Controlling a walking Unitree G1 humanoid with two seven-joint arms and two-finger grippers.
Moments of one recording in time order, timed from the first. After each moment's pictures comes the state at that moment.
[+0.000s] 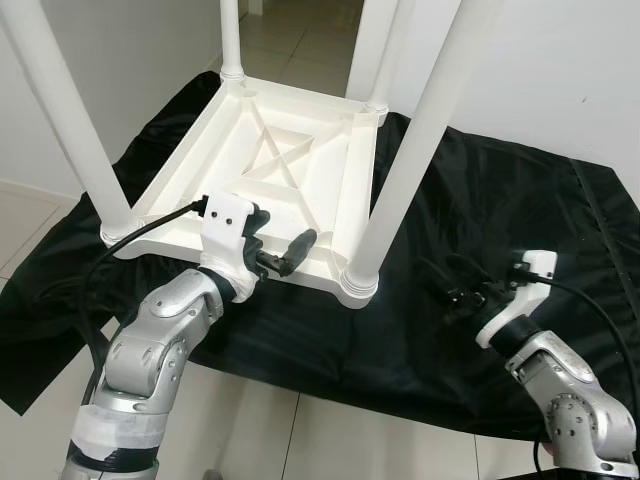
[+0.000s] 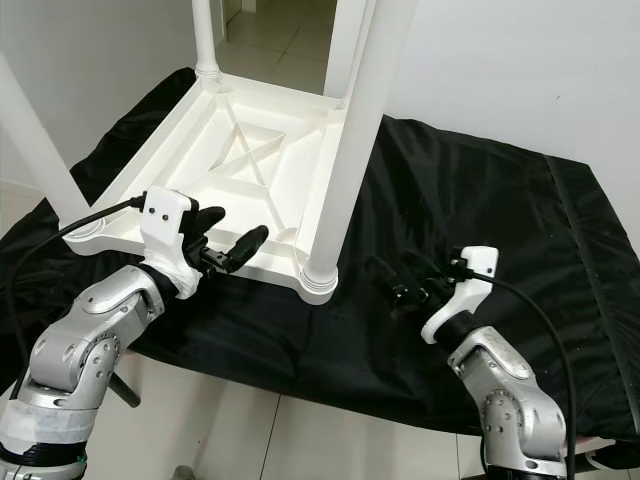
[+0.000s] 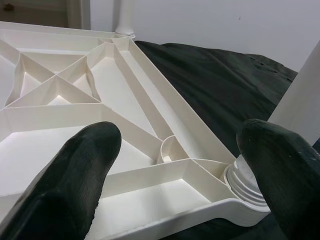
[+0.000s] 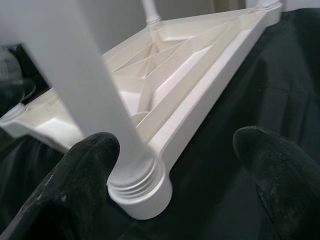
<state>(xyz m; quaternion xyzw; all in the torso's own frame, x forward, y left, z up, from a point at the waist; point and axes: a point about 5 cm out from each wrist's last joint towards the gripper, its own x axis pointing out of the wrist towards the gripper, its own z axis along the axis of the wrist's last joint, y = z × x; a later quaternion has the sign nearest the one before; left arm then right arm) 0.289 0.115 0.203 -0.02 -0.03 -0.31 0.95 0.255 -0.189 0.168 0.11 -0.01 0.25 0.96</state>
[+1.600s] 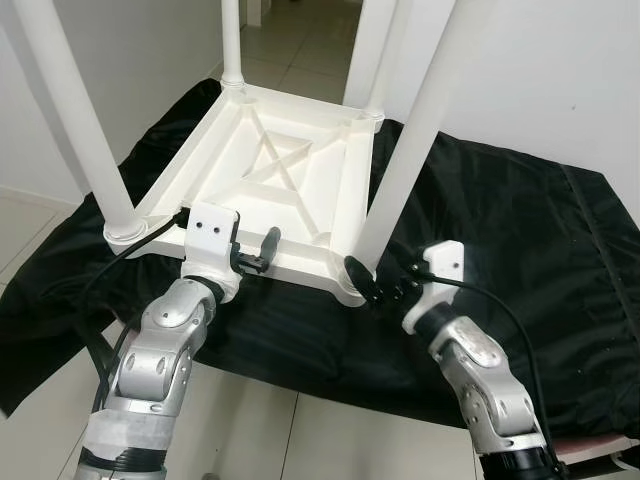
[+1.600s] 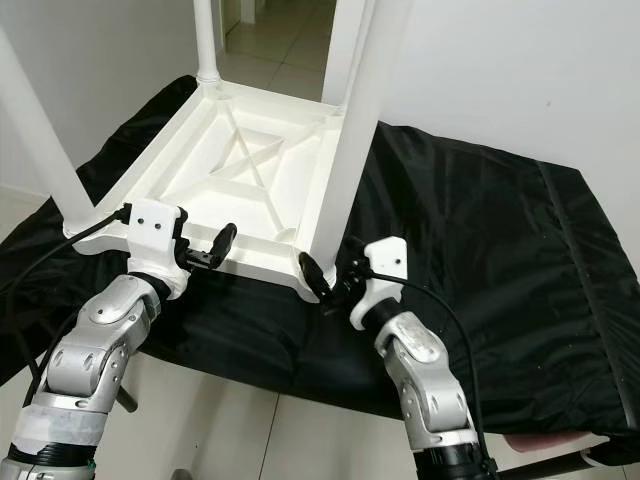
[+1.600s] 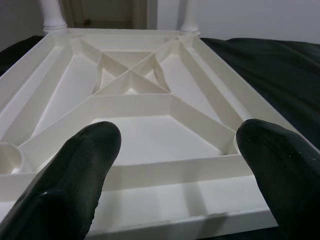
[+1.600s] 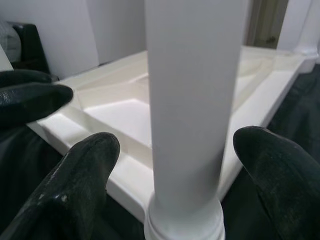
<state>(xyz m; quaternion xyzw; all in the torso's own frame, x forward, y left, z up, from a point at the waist) 0.303 0.132 0.185 0.03 -0.04 -0.17 0.98 0.280 -0.119 0.166 0.03 -0.08 0.26 0.96</state>
